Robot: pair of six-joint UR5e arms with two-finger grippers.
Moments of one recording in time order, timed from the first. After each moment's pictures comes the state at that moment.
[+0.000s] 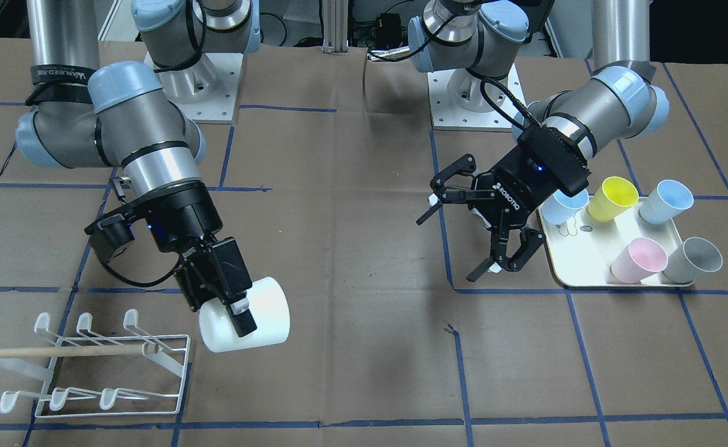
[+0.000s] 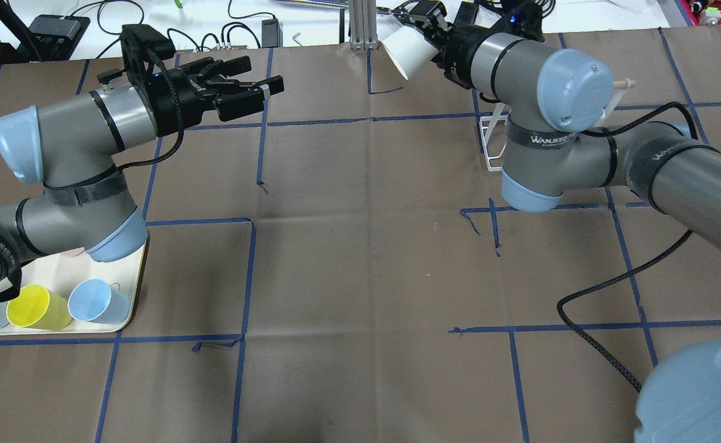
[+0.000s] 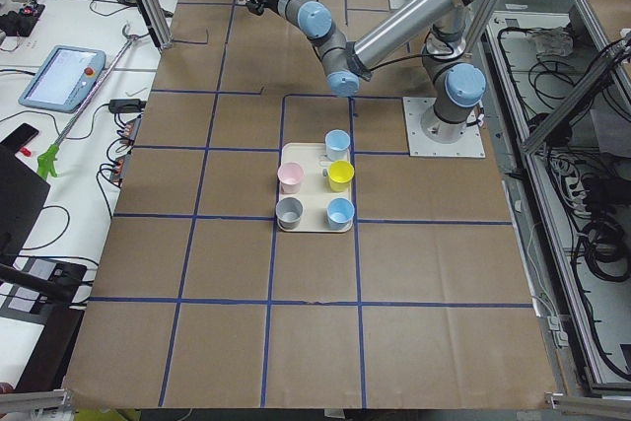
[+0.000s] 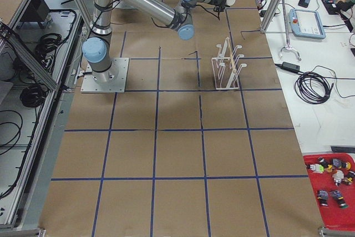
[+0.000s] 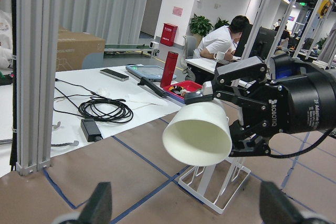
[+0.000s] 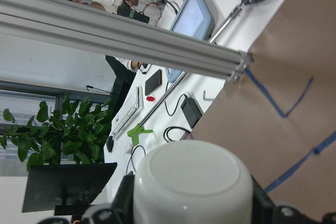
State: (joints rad) left arm -1.36 -1.81 -2.02 0.07 0.57 0.23; right arm 1.60 -1.21 1.85 -3.31 -1.16 0.86
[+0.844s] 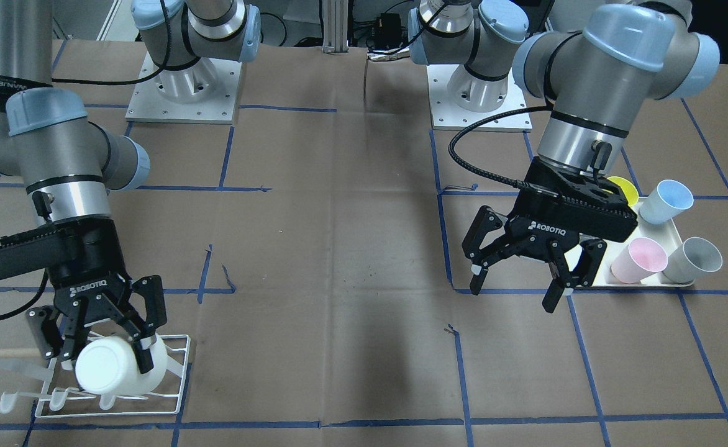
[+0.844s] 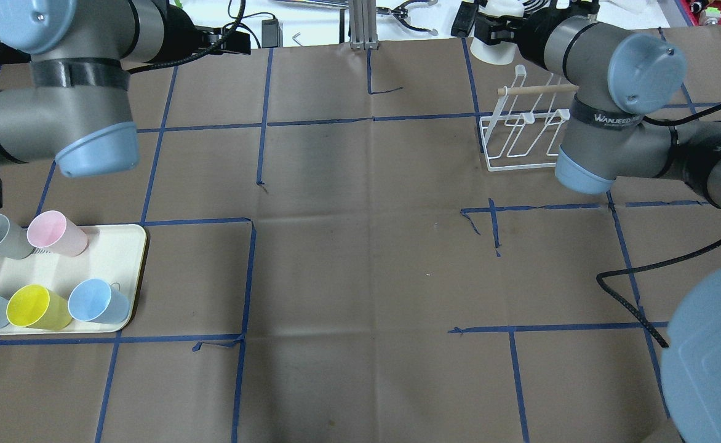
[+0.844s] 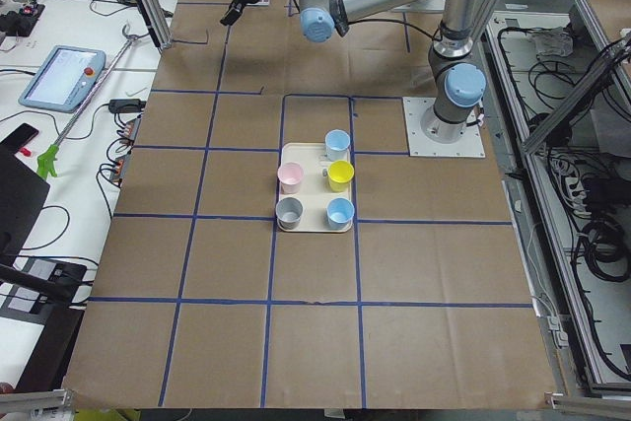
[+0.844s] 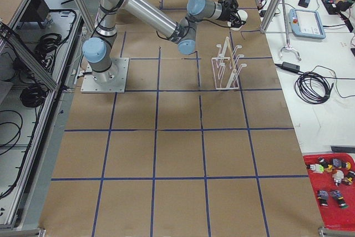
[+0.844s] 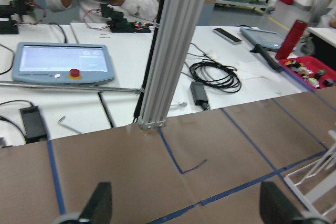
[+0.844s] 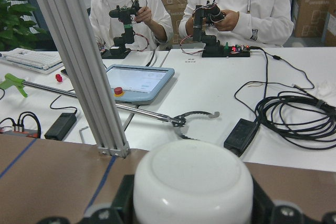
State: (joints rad) left arm -1.52 -1.72 -1.70 -0.75 1.37 0.16; right arm 1.42 -1.15 1.82 -3.31 -1.16 -0.13
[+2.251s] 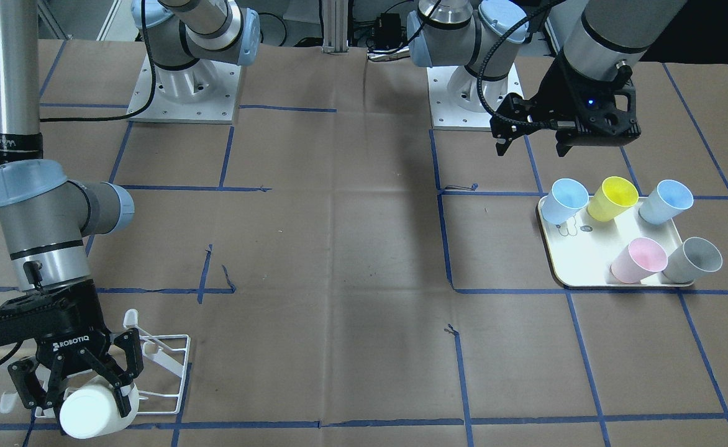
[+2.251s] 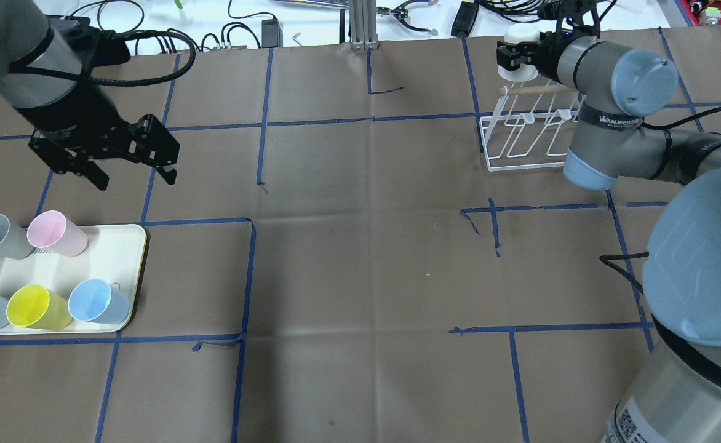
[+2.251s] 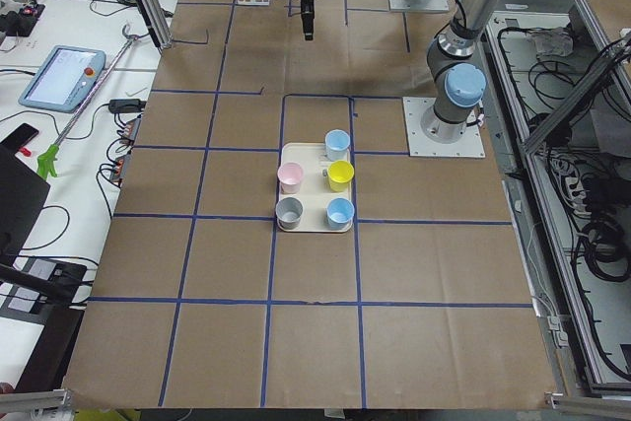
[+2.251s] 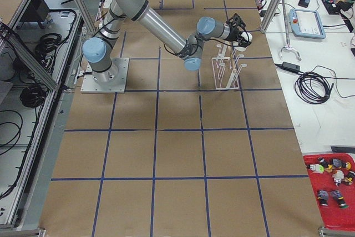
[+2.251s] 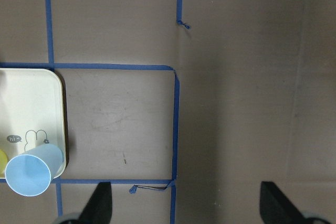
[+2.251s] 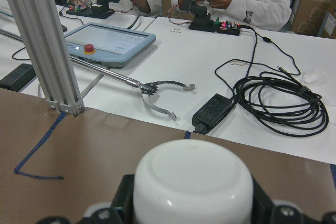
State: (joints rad) left arm -1.39 -1.48 -1.69 -1.63 1.56 0.15; right arm 1.37 -1.01 1.77 -3.33 -1.15 -0.28
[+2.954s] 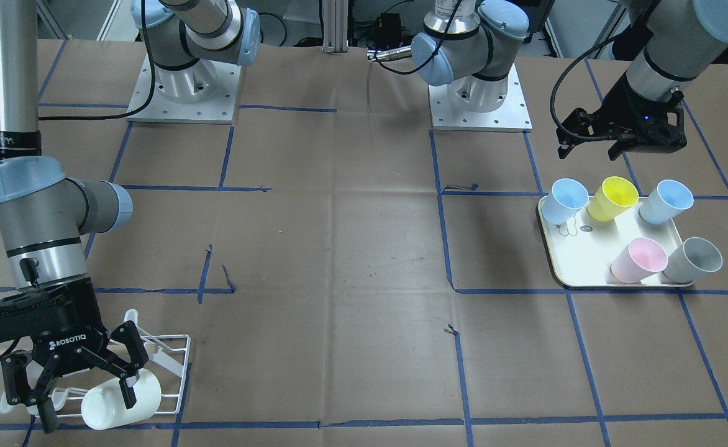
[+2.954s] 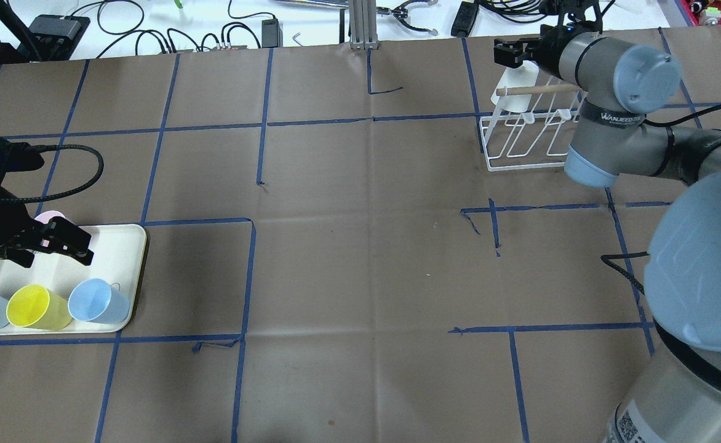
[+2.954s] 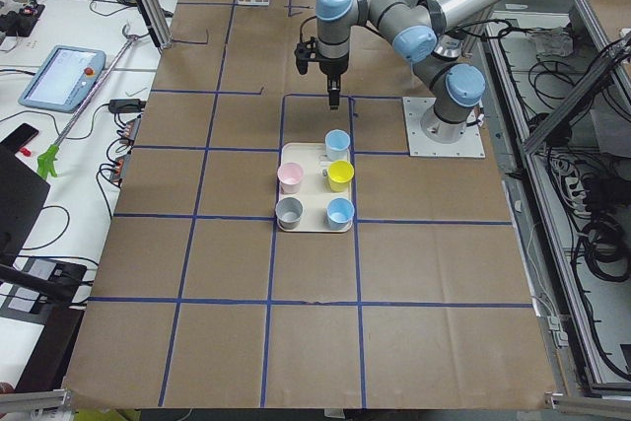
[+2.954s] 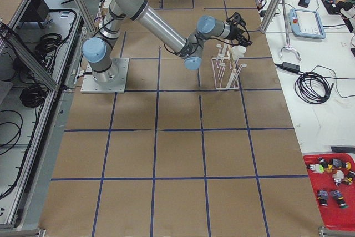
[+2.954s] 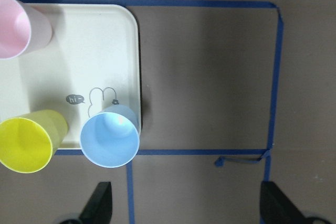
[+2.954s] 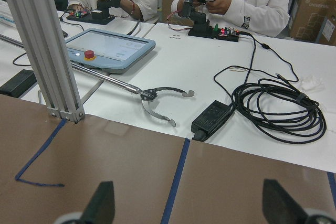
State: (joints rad) left arm -1.04 -1.36 -2.04 -1.37 1.60 0.53; right arm 1.38 -1.02 1.76 -3.33 -1.15 -0.27
